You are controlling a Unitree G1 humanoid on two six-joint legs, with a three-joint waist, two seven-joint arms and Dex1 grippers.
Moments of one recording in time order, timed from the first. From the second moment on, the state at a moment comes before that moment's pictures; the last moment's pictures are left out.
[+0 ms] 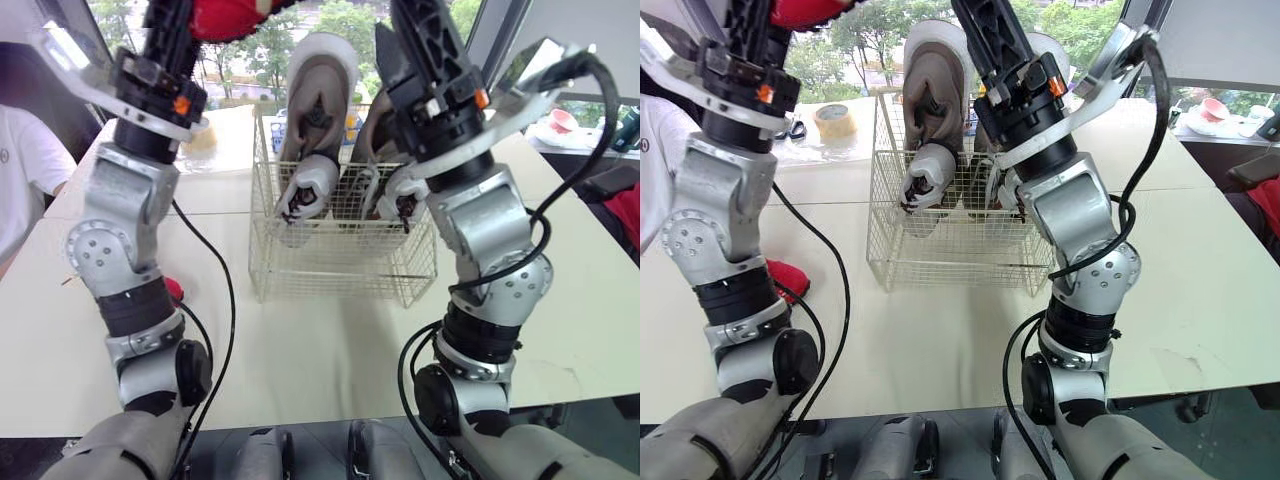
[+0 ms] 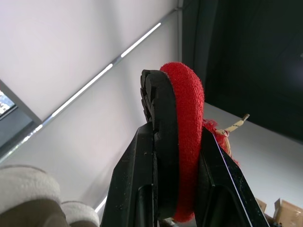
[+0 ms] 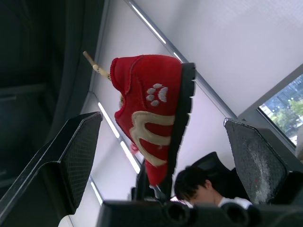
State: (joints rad) left arm -0.89 0.23 0.43 -0.13 -1.62 0.62 -0.14; right arm -0.85 0.02 -0.24 -0.39 1.41 0.58 -0.04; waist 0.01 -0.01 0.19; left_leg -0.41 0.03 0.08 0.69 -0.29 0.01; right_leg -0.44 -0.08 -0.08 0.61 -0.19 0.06
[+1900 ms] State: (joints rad) left arm -0.26 0.65 0.33 -0.57 -1.68 0.75 -0.03; right arm -0.96 -1.02 -0.22 -0.09 1.22 0.93 0.88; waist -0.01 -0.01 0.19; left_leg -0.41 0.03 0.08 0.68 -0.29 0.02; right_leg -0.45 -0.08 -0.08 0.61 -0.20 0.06
